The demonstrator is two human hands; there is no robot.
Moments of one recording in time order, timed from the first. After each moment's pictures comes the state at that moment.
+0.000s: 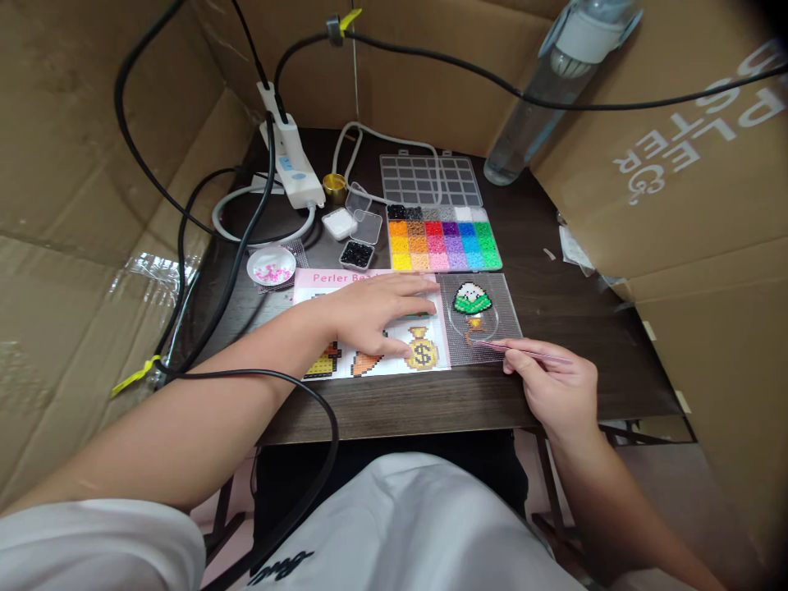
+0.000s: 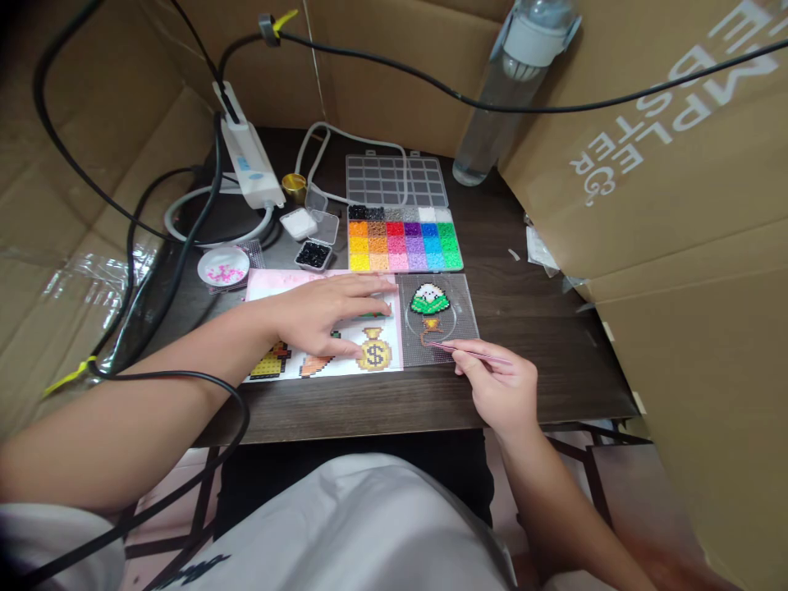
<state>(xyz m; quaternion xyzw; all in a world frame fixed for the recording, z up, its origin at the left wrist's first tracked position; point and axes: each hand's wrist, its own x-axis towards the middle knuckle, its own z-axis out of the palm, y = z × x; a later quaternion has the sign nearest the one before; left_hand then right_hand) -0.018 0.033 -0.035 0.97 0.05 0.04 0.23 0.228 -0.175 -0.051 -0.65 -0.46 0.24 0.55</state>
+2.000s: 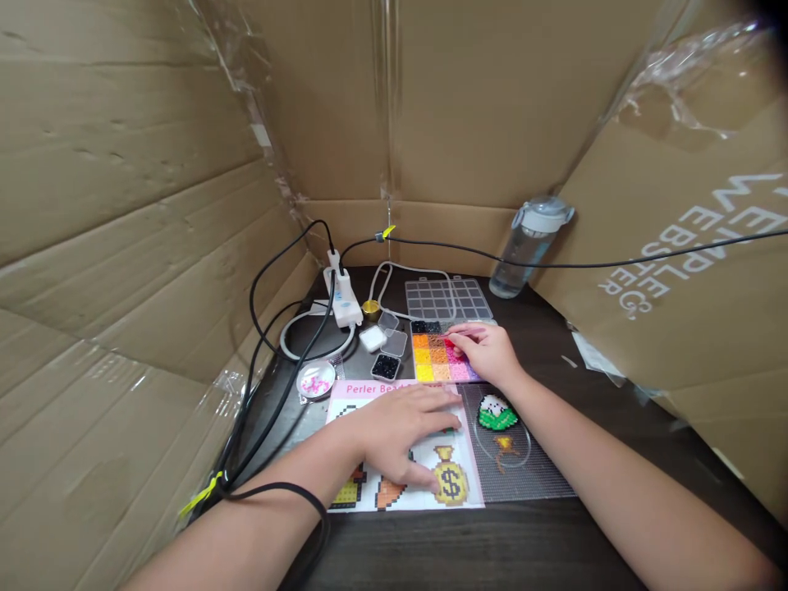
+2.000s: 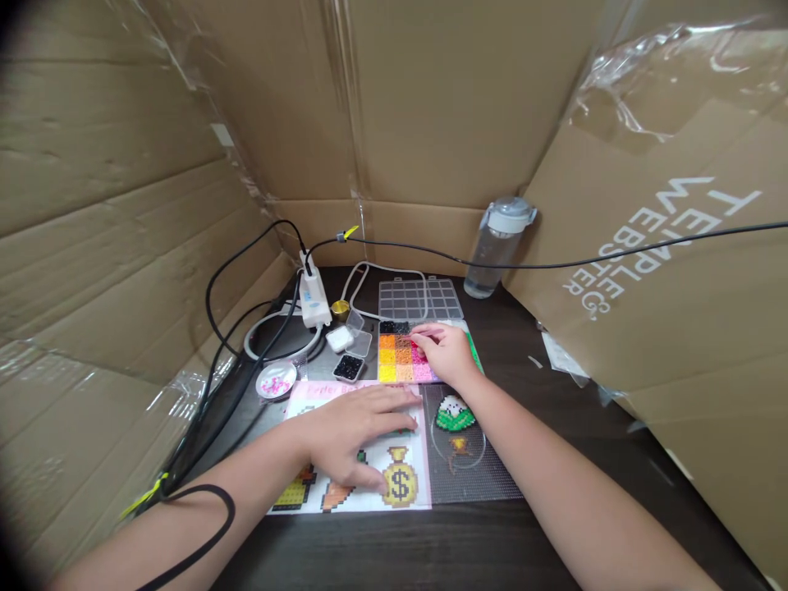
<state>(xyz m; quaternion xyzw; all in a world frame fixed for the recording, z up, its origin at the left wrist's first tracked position) -0.032 0.027 -0.038 0.96 0.07 0.06 0.28 0.205 0.046 -0.035 -0.57 -0.53 0.34 0.52</state>
